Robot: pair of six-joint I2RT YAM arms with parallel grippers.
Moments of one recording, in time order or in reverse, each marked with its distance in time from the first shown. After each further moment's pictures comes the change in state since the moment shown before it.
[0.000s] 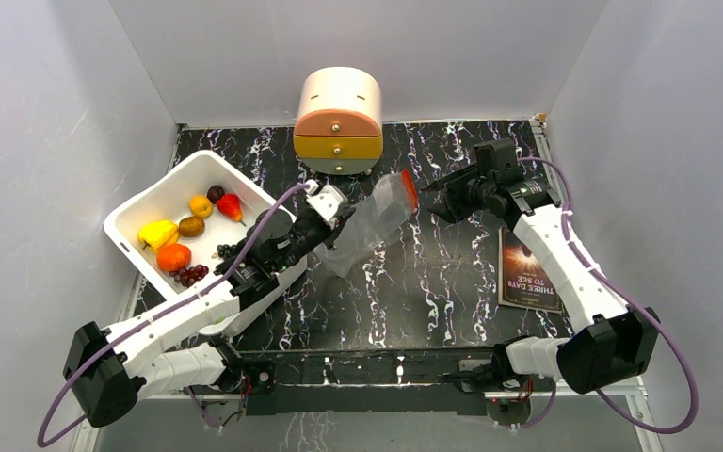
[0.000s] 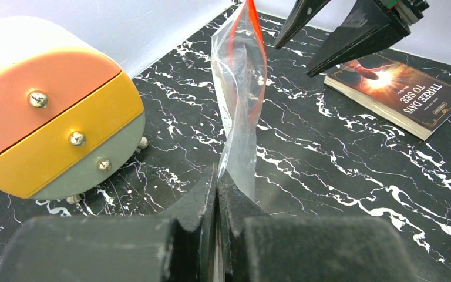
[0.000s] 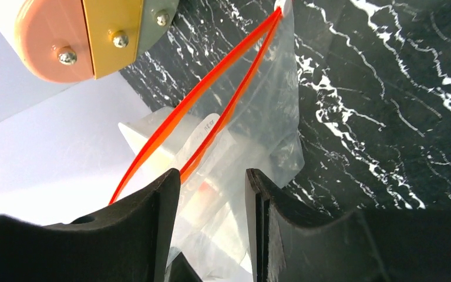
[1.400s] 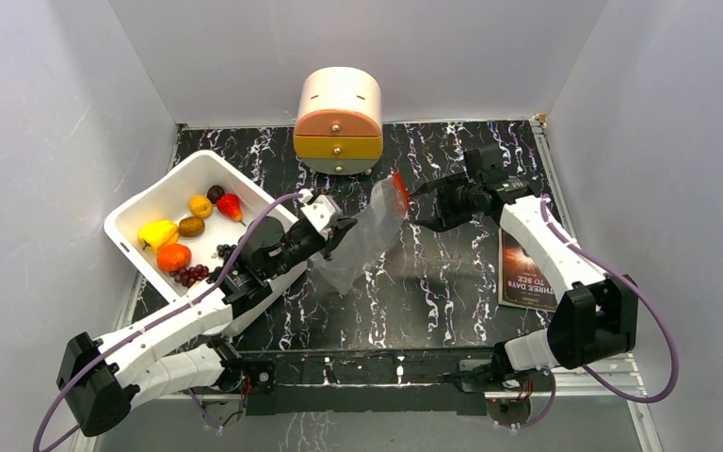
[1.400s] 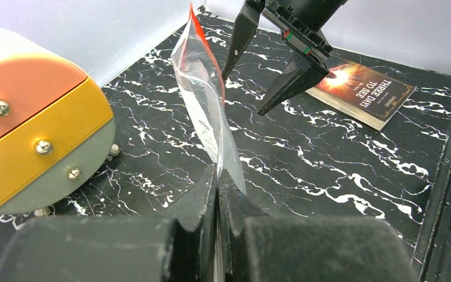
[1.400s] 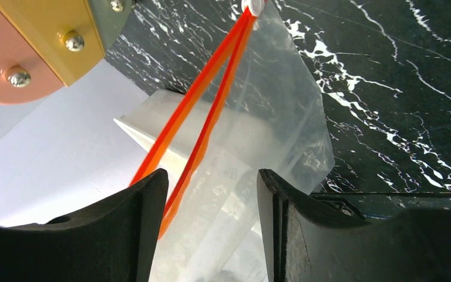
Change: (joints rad) left arm 0.000 -0.076 -0.061 0.014 0.105 -0.037; right arm -0.014 0.123 -0.065 0.073 -0.200 0.127
